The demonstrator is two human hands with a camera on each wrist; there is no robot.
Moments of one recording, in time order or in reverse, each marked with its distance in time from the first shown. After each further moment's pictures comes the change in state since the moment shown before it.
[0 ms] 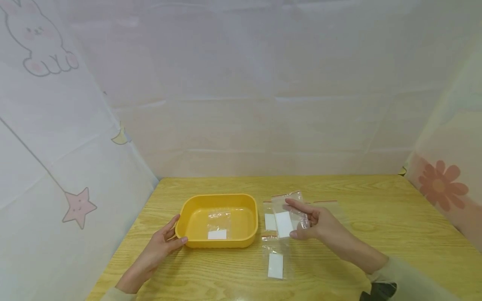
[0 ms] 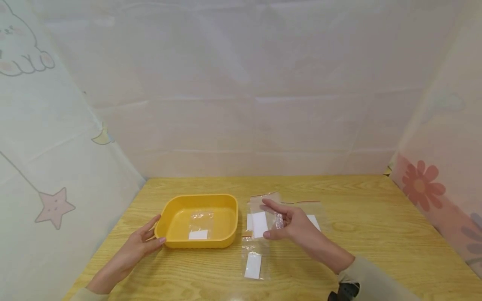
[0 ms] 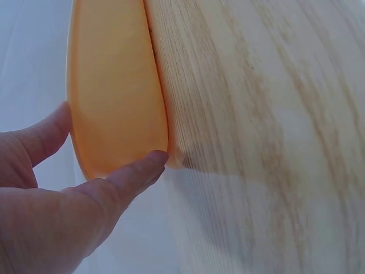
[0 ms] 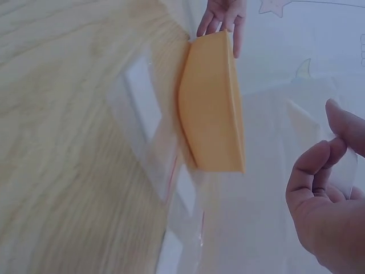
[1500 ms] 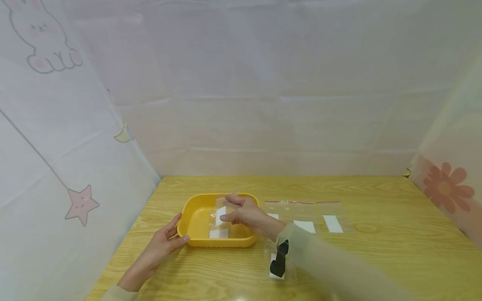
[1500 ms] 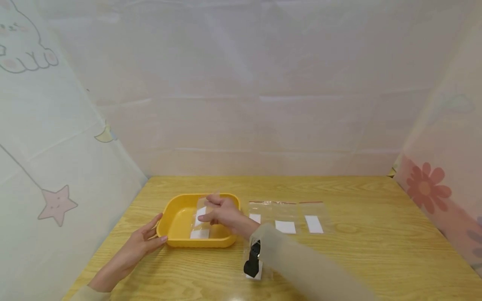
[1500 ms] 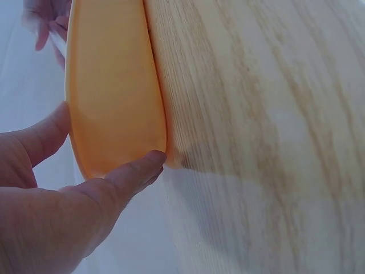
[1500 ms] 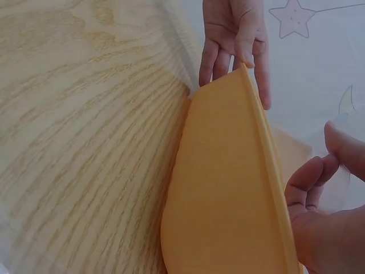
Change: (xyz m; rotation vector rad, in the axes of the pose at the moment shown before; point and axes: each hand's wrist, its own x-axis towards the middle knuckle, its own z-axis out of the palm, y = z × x) left_hand 0.001 0.000 0.001 0.017 0.014 0.005; right_hand 0.142 0.018 0.130 0.343 -0.097 0.137
